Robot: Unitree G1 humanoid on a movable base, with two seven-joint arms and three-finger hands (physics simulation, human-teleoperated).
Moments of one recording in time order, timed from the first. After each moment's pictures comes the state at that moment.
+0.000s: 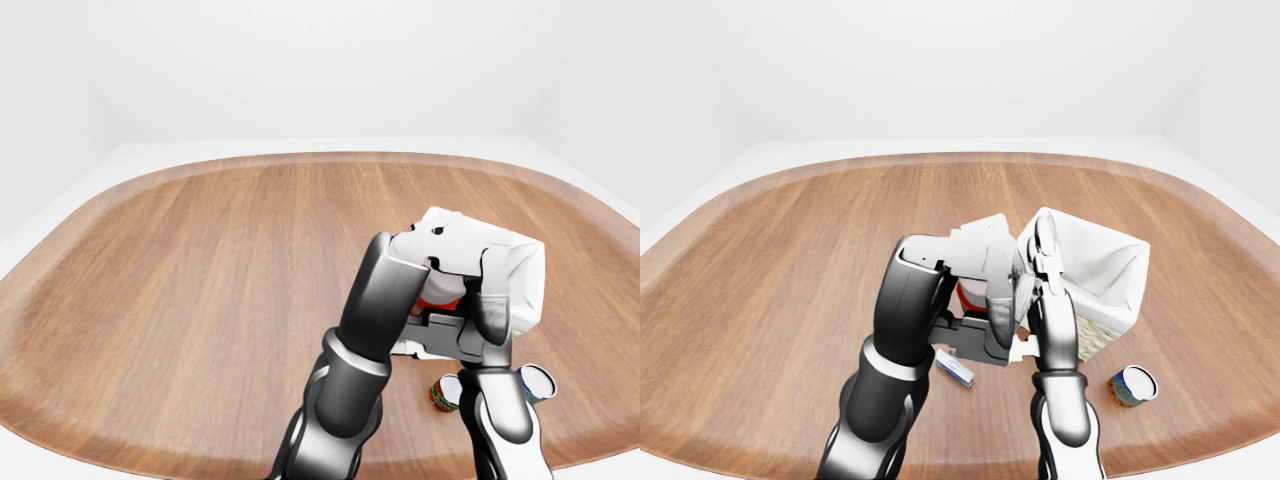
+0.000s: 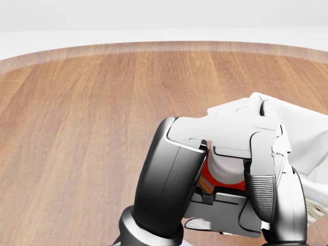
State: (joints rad) left arm -0.17 -0.31 -0.65 -0.56 0.43 0.09 -0.01; right arm 0.25 -0.01 0.06 -0.65 -0.08 0.09 0.00
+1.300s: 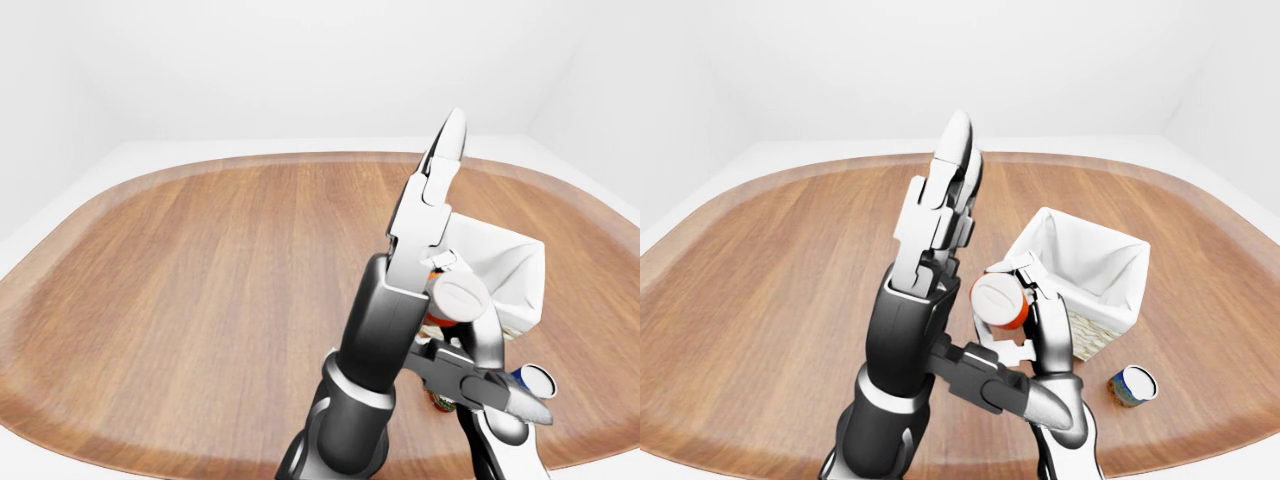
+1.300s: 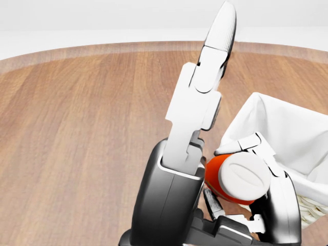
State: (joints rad) left arm -0.10 -0.26 -0.76 -0.61 0.44 0.09 0.10; right arm 0.27 -0.01 0.07 -0.63 -0.06 0.09 0.02
